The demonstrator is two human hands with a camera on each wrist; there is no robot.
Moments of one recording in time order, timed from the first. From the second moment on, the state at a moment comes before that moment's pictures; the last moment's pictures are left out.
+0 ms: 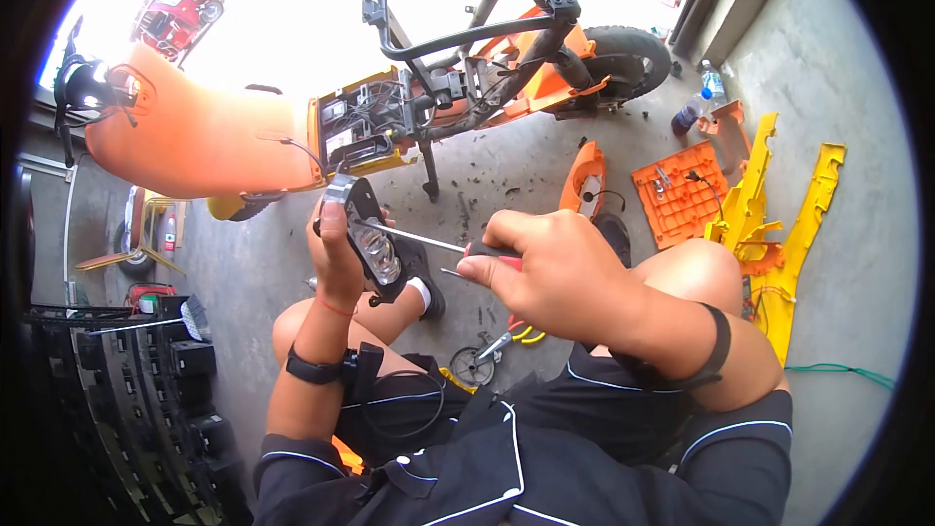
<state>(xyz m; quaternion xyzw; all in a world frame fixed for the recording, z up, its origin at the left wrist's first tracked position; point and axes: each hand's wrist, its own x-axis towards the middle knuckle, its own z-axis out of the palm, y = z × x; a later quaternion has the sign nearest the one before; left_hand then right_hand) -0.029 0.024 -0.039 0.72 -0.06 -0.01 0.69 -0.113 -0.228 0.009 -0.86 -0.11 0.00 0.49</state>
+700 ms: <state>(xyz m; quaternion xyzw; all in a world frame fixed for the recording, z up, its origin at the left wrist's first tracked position) -0.020 0.034 -0.025 0.82 -0.14 0.18 0.52 -0.111 -0.220 0.001 -0.94 -0.23 -0.16 0.21</state>
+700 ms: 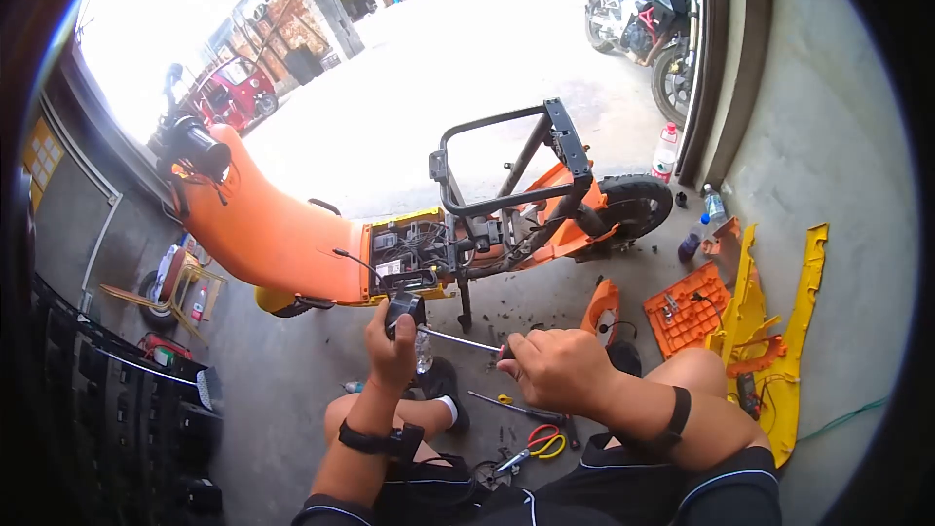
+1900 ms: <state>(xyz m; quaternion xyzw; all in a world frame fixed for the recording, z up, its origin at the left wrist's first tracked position) -0.016 0.047 -0.038 0.75 -0.16 0.13 0.62 -0.097 -0.231 -0.024 -0.72 -0.12 0.23 0.64</state>
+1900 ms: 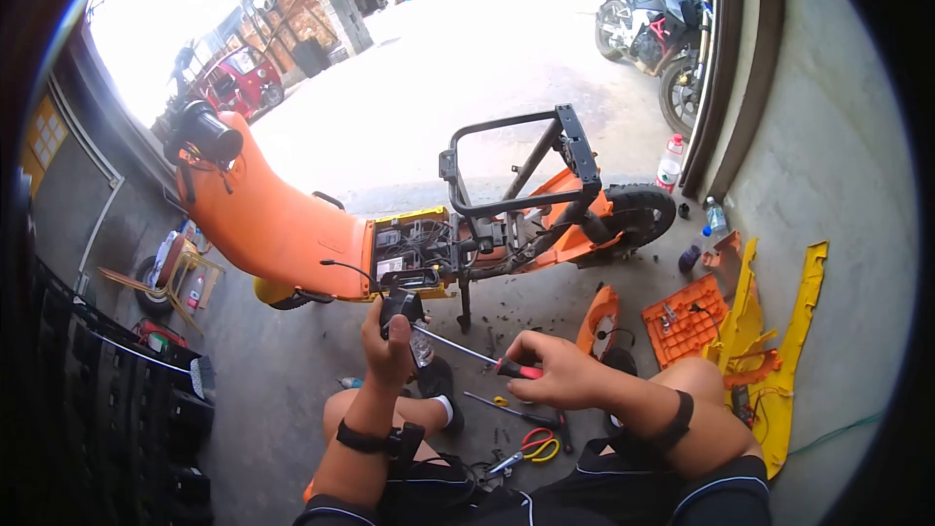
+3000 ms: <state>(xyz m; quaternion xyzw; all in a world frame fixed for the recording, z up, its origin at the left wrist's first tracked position) -0.019 0.045 -0.035 0.79 -0.20 0.17 0.56 -0.098 -0.238 0.003 -0.67 0.00 0.31 0.68</state>
